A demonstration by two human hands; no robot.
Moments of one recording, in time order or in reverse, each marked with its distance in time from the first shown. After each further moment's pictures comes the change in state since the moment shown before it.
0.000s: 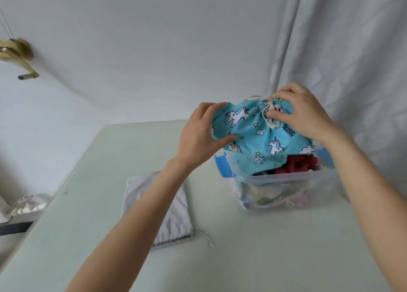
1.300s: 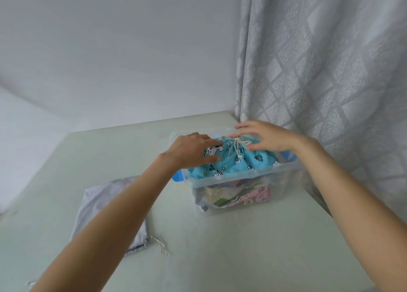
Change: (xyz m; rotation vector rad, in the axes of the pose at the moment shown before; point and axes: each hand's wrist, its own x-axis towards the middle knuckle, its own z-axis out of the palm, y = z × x) left_hand 0.036 0.024 0.094 0.478 -0.724 0.168; right_hand -0.021 0.111 0.012 0.100 -0.589 -0.096
